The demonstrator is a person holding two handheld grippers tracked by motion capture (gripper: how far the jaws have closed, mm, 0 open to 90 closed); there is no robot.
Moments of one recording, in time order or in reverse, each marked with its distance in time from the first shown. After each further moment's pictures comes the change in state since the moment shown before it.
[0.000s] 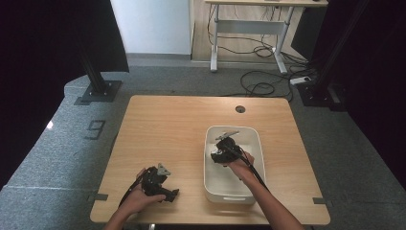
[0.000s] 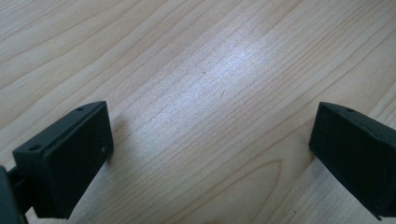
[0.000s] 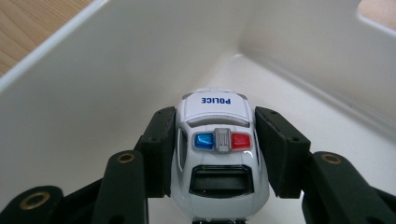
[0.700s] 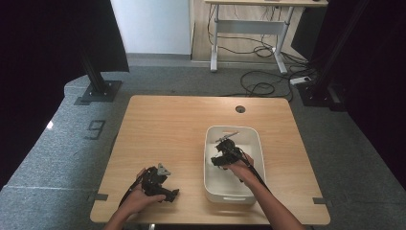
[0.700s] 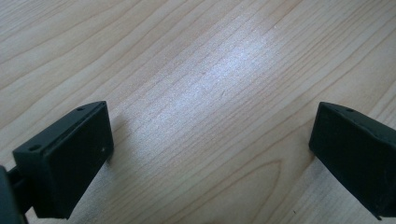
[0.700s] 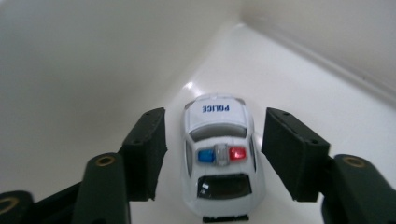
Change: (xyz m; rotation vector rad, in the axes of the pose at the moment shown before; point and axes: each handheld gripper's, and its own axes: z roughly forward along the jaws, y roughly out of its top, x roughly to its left) left arm 0.000 0.000 0.000 -0.002 0.000 0.000; right arm 0.001 -0.006 0.003 0.084 -0.002 0.020
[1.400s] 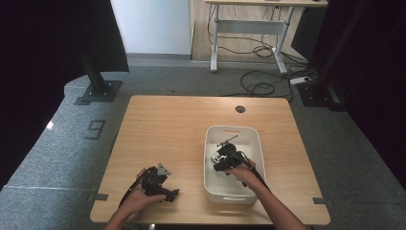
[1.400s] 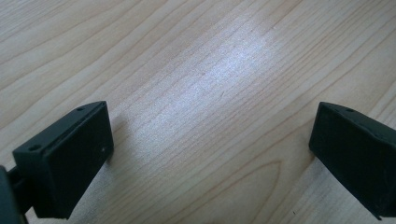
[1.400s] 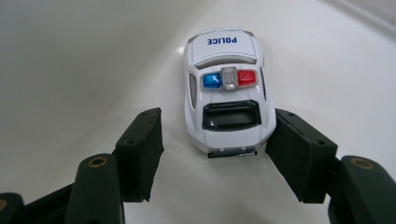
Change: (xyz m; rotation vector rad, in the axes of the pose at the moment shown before) left arm 0.000 0.000 0.000 0.000 0.000 0.001; right arm 0.001 -0.012 0.000 0.111 0.012 -0.003
